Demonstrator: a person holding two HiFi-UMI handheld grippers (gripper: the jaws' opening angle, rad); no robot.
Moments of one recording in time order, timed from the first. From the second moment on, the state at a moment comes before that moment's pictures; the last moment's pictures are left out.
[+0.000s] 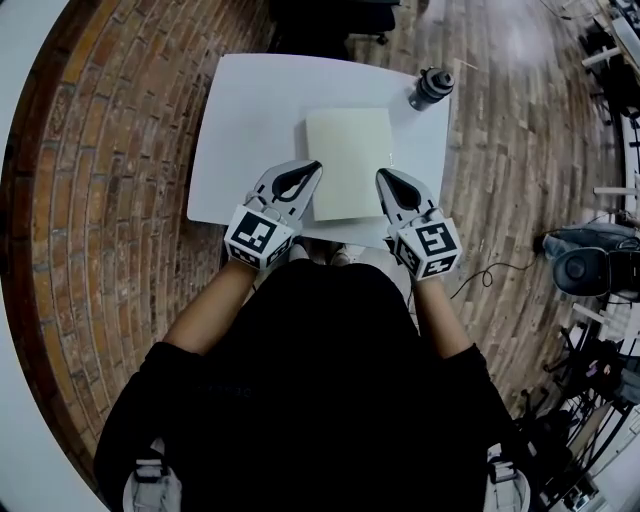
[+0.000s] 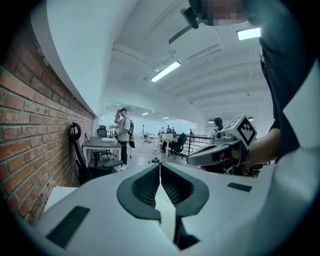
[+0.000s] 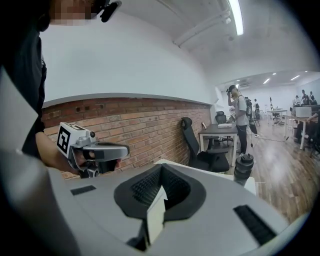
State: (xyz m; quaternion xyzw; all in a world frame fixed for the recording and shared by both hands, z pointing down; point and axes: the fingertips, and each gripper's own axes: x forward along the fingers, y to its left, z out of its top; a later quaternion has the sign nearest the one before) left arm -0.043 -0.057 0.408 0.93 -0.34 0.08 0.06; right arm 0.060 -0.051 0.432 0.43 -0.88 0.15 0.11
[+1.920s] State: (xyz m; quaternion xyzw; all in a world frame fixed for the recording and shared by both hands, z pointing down) left arm -0.073 -0.180 0.687 0.72 -0.48 0.30 0.40; right arm 0.129 -0.198 0.689 0.44 -0.75 0.33 0.37
